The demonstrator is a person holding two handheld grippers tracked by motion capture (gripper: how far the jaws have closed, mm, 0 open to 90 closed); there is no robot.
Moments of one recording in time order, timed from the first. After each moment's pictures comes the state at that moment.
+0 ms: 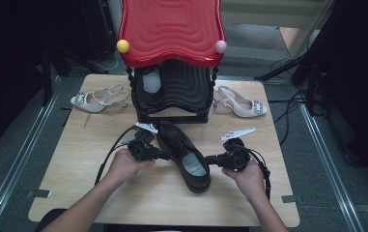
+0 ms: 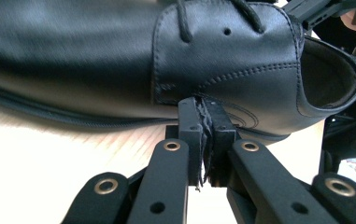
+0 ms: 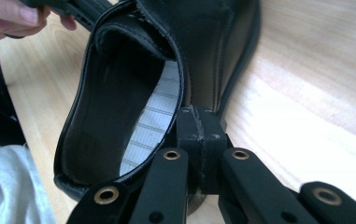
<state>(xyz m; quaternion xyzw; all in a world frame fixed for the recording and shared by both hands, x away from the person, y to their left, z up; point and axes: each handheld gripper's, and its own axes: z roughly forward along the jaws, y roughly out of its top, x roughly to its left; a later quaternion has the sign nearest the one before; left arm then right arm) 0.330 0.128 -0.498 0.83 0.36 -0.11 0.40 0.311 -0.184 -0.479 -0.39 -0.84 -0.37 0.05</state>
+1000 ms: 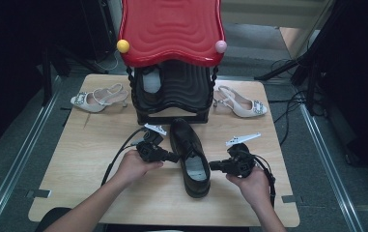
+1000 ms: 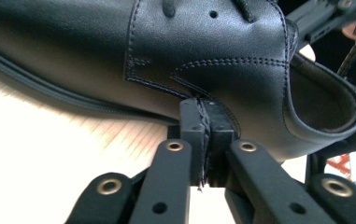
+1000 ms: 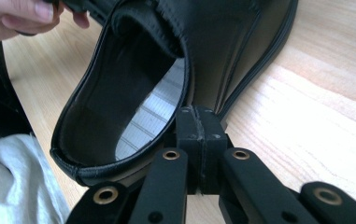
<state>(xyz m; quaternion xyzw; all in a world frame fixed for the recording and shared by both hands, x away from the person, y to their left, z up) 0.331 0.111 -0.501 0.84 0.34 -0.13 0.41 0.296 -0.194 -0.475 -0.40 -0.84 -0.37 0.06</state>
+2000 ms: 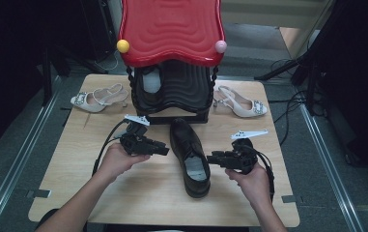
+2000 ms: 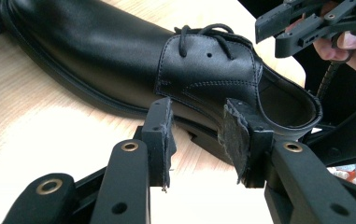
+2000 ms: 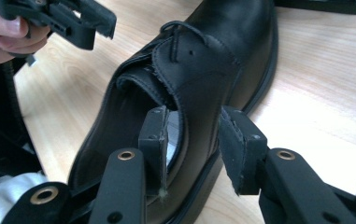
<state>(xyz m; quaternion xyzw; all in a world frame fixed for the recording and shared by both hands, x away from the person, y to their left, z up) 0.333 0.150 -0.469 0.82 0.35 -0.11 0.44 0.301 -0.197 -0.464 -0.41 -0.80 -0.43 0.04</state>
